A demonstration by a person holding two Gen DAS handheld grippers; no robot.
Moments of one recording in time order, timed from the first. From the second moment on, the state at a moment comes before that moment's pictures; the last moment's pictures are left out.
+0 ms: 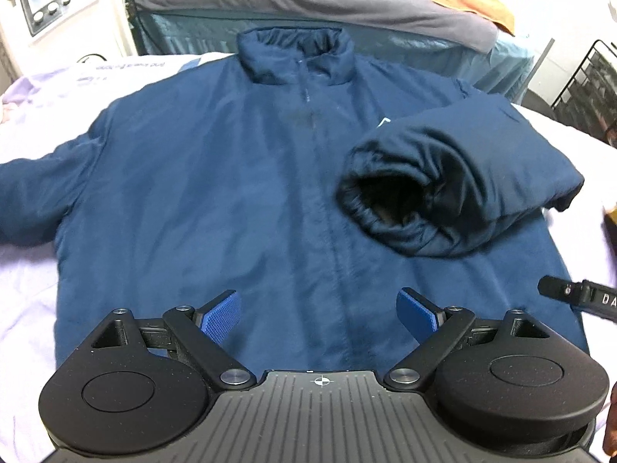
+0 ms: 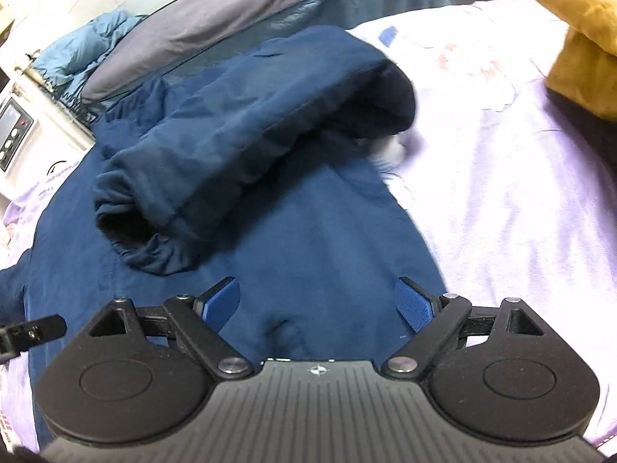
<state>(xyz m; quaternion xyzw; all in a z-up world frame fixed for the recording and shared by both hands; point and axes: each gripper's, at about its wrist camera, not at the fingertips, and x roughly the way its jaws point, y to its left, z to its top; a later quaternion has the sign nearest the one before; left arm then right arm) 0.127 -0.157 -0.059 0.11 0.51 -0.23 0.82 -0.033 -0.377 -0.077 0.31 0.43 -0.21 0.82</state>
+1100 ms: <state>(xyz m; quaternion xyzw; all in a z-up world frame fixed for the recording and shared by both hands) 0.184 -0.296 -0.128 0.05 0.49 -0.34 0.80 -0.064 -0.406 -0.079 0.31 0.44 -0.22 0.81</state>
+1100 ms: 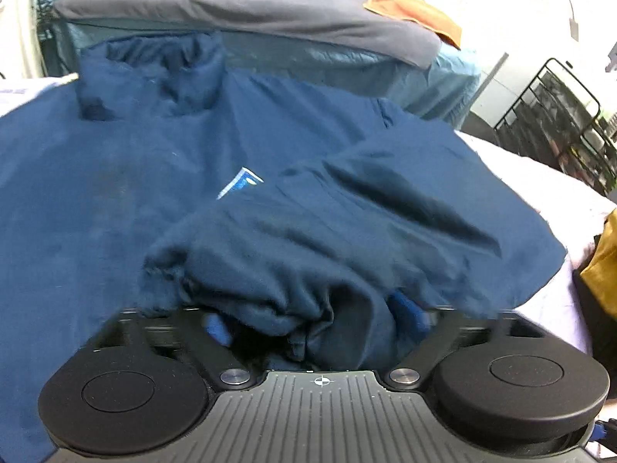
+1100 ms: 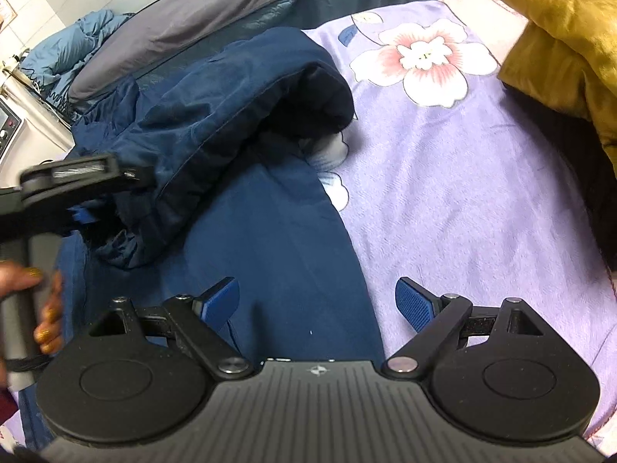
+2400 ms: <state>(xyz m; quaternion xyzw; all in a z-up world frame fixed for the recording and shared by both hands) 0.238 -0.102 -0.080 0.09 0.51 -0.17 0.84 0.085 -0.388 -0.025 0.18 0.39 -0.14 0.89</state>
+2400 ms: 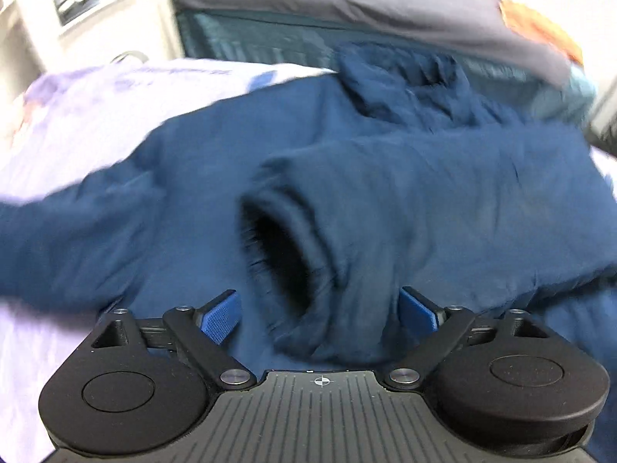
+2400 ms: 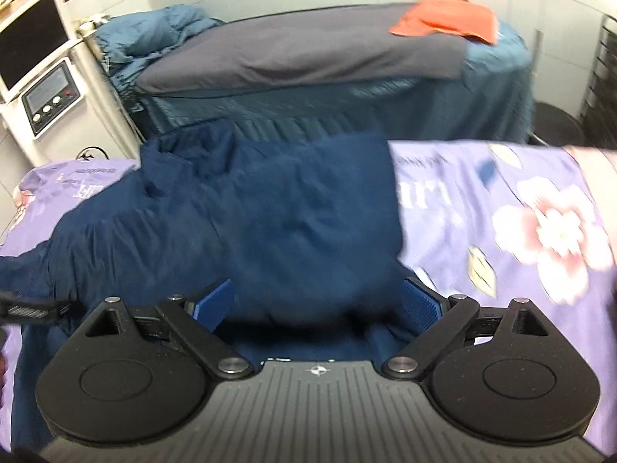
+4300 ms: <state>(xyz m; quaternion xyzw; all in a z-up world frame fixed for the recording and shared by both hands) 0.211 0.017 -0.075 -0.05 0.48 -0.06 0.87 0.113 -0.296 -0.048 0.14 0.44 -0.13 0.88</state>
